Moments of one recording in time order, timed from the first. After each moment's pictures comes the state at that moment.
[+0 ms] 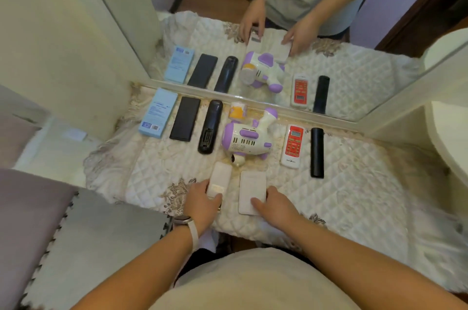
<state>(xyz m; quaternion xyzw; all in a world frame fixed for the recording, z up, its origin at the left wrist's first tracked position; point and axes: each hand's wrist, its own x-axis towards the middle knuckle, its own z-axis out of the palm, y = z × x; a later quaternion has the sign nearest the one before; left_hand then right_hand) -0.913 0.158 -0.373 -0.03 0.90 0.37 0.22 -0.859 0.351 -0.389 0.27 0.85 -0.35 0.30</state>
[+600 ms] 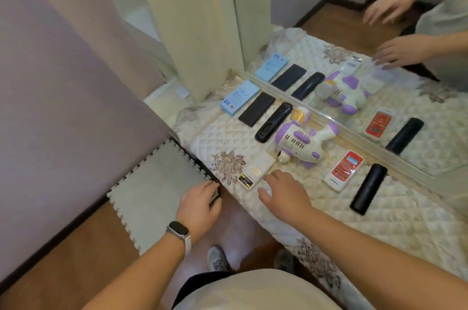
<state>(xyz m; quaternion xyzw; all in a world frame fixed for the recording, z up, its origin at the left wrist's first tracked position) -0.779 0.130 -0.310 -0.10 0.98 0.16 0.08 -0.868 0.348 -0.343 -0.21 0.95 -0.19 0.14</state>
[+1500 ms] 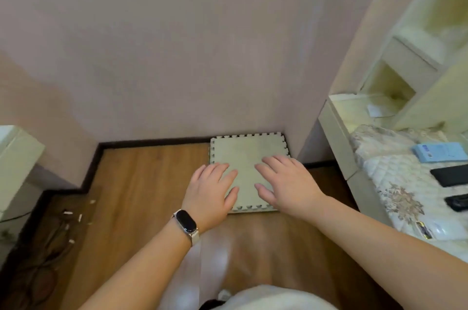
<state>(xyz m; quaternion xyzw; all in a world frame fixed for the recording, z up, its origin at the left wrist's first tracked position) -0.427 -0.129 -0.257 -0.30 0.94 0.04 -0.14 -0.619 -0.021 -0.234 -0.68 0.73 -0.08 -0.03</state>
